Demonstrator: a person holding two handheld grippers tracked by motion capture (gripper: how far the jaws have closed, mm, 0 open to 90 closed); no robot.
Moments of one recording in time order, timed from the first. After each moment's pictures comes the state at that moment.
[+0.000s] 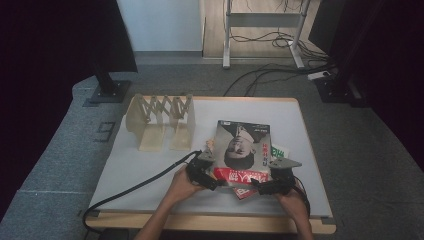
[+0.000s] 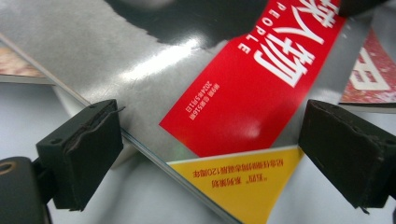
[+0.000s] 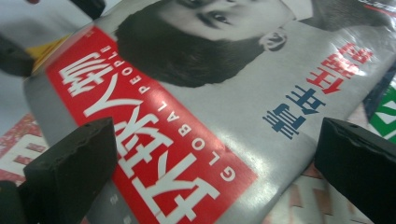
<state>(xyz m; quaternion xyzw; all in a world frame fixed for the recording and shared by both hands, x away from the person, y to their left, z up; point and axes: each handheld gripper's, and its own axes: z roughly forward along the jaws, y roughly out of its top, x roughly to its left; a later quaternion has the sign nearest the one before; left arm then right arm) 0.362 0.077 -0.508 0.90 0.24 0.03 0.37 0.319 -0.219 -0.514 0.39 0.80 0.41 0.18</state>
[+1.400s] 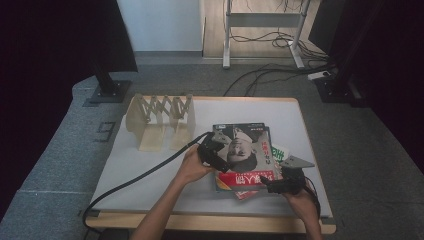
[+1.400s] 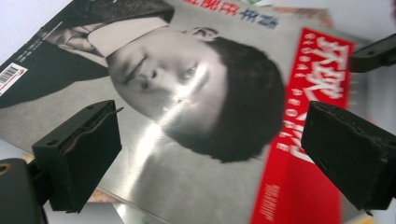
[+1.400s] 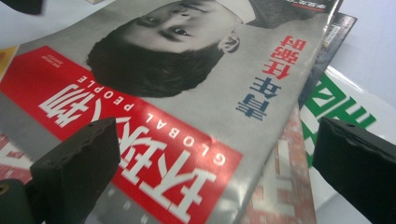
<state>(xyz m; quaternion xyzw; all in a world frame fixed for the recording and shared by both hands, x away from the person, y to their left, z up) 0.399 0.040 -0.456 0.91 0.20 0.06 0.37 0.313 -0.244 -0.504 0.42 0.78 0.42 0.20</state>
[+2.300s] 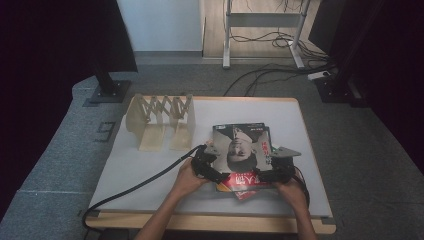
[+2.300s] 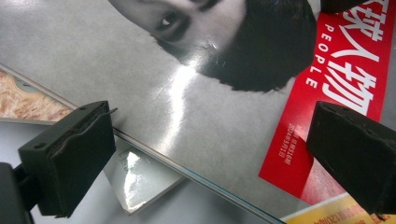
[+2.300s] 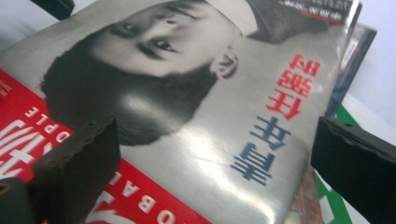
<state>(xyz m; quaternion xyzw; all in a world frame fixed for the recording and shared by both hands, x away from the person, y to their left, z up) 0.382 0.062 -0.504 0.90 0.25 0.05 0.37 0.350 -0.225 -0.511 0.42 0.79 0.40 0.20</state>
